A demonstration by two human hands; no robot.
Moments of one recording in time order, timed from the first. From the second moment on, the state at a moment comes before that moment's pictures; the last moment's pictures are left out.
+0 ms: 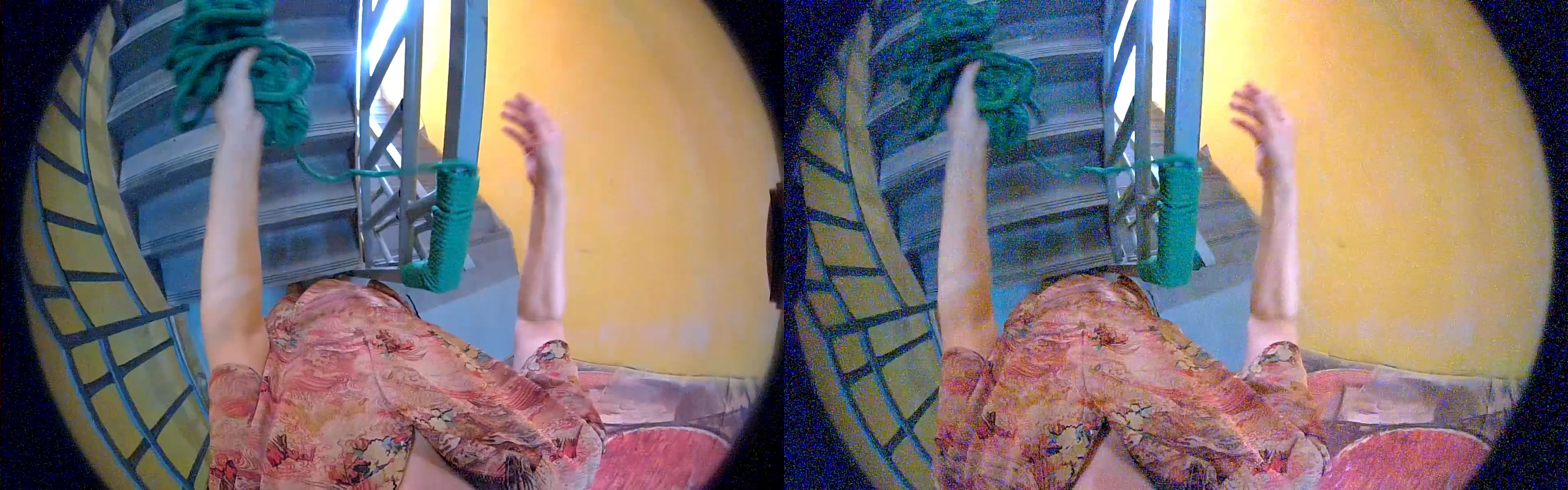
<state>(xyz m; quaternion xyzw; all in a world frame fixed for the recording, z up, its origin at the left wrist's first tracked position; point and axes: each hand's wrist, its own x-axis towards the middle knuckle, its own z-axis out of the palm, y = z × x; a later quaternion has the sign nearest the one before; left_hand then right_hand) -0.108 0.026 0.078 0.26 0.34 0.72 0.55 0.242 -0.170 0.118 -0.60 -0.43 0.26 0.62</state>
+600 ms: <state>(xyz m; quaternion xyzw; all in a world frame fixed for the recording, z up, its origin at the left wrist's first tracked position) -0.003 -0.031 0.100 0.64 0.17 0.17 0.73 0.266 -0.156 -0.004 -0.22 -0.19 0.49 0.82</state>
